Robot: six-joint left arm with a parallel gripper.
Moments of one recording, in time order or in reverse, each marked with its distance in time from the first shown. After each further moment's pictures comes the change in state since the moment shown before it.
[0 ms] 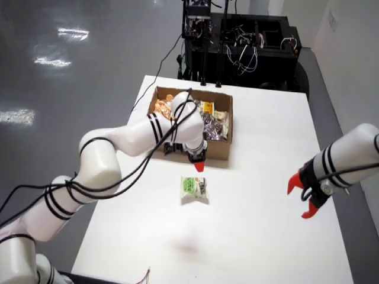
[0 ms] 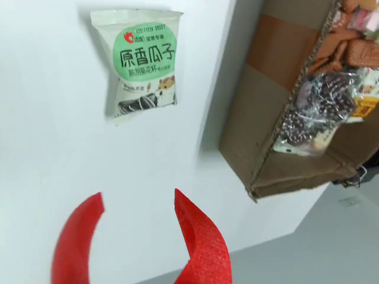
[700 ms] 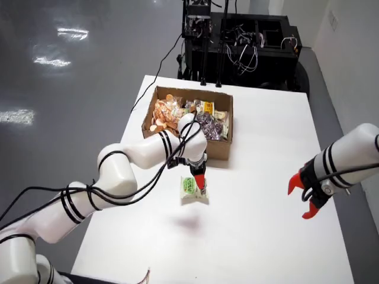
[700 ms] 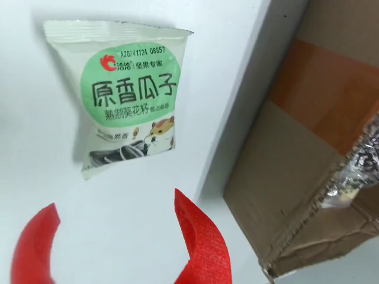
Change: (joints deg) arm 2.6 14.0 -8.8 0.7 -3.1 -2.9
